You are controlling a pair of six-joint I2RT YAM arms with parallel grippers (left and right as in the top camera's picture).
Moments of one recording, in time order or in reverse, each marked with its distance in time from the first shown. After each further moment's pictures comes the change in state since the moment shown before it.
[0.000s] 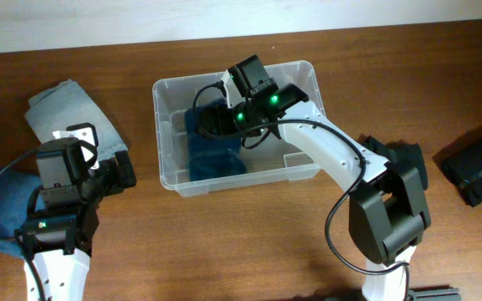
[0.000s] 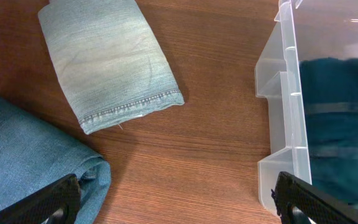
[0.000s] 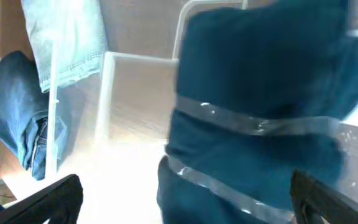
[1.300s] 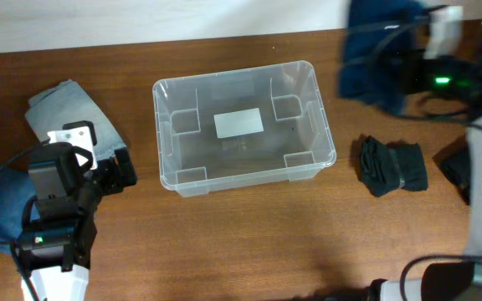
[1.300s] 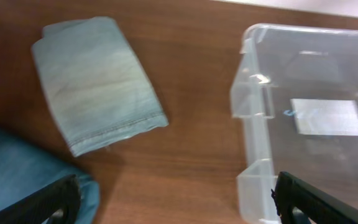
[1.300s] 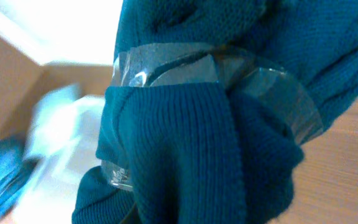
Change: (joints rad) left arm 0.000 -0.069 0.000 0.036 0.052 0.000; right arm -0.747 -0.435 0.014 -0.202 -0.313 -0.573
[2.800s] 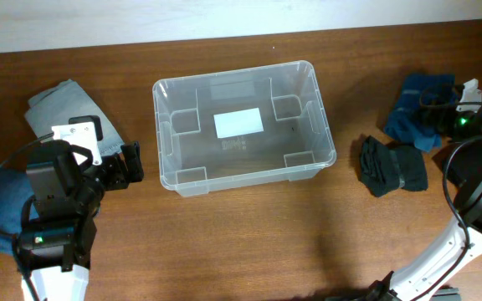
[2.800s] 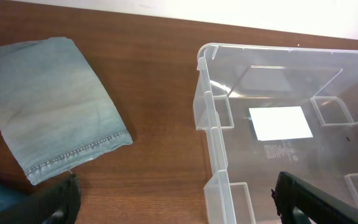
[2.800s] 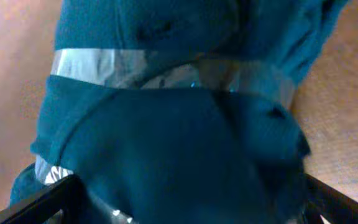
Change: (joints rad) left arm 0.000 0.000 0.000 0.069 0.156 0.000; right arm -0.443 0.626 -0.094 0.308 0.240 -0.080
